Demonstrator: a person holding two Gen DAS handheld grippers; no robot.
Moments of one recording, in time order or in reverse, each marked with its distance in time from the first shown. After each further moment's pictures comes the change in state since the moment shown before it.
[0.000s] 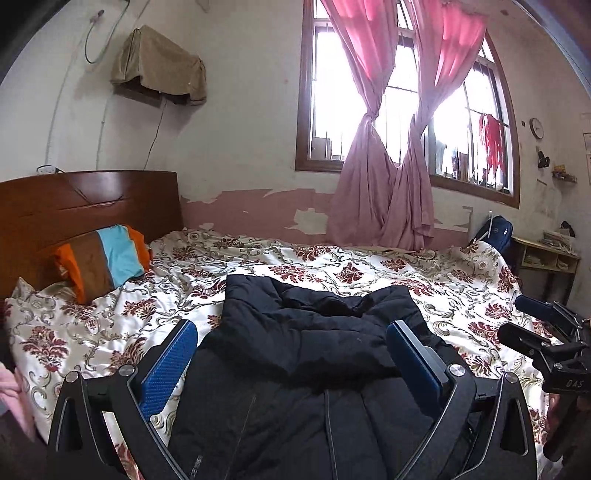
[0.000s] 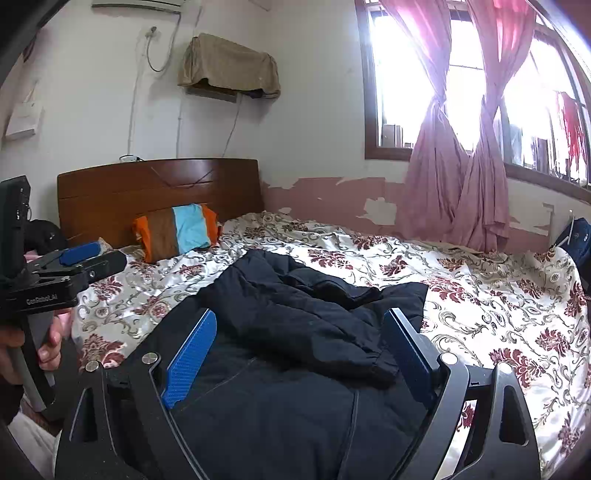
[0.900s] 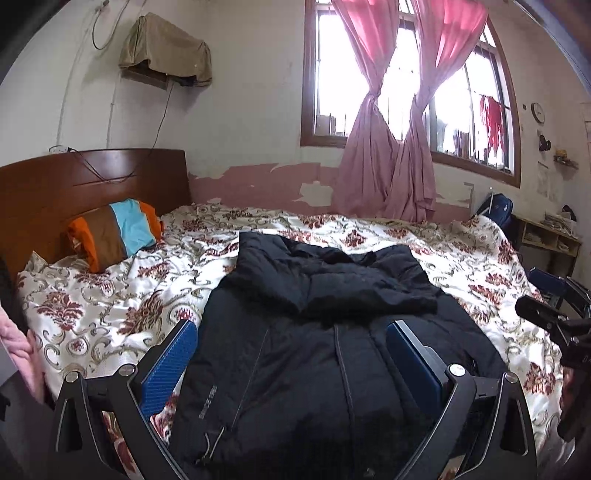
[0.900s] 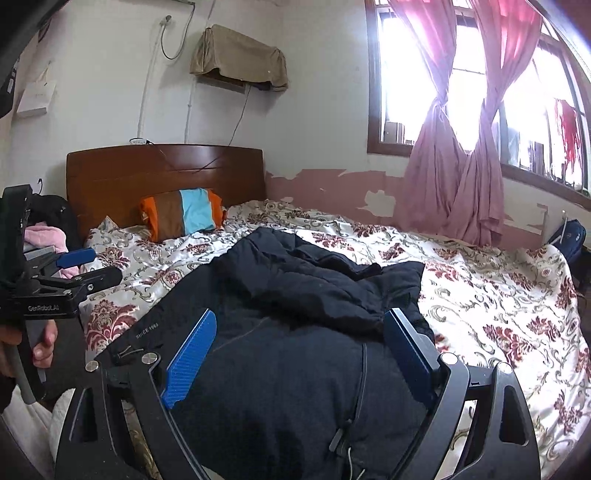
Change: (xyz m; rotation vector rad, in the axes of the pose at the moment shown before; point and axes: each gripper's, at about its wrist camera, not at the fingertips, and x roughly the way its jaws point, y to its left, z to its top) left arm -0.043 0.016 -0.069 0.015 0.093 0.020; right arm -0.044 0.026 -0.044 -0.033 0.036 -0.026
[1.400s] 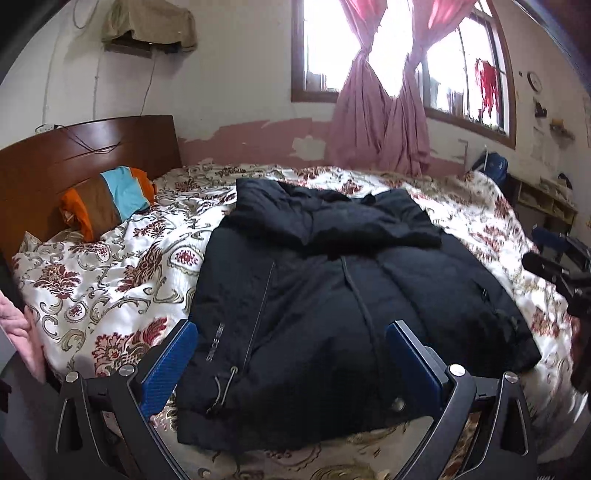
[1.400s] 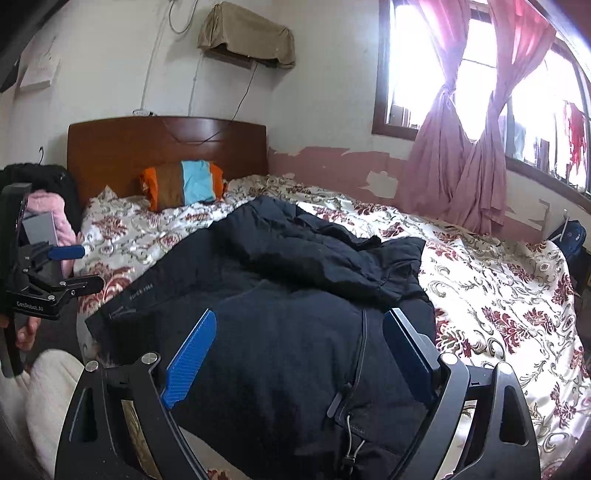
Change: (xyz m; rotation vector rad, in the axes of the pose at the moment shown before) left arm 0.006 0.017 -0.050 0.059 0.165 -0.024; right arm 0.005 0.003 -0.030 -0.062 0.089 -0.007
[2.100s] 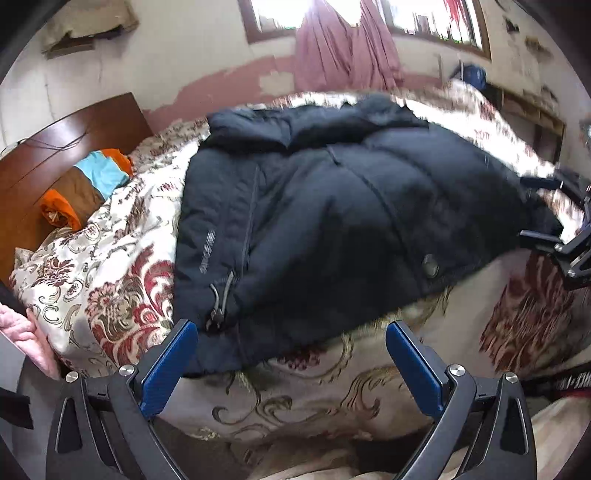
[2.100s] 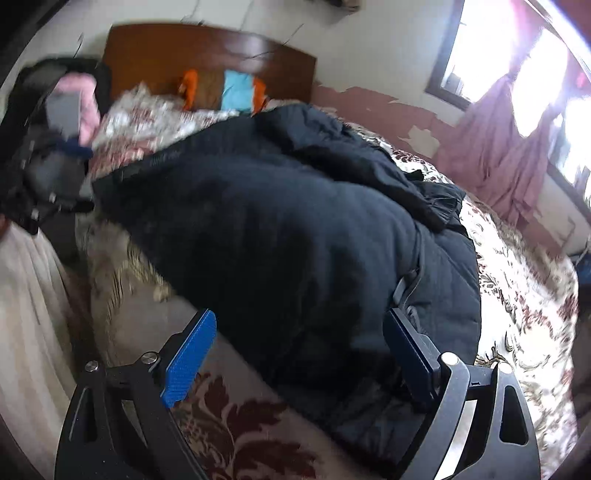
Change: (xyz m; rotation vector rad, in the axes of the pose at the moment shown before) left arm 0.021 -0.005 -0.070 0.228 0.264 0.009; right arm 0.024 0.043 -0.088 -0.262 0.257 0.030
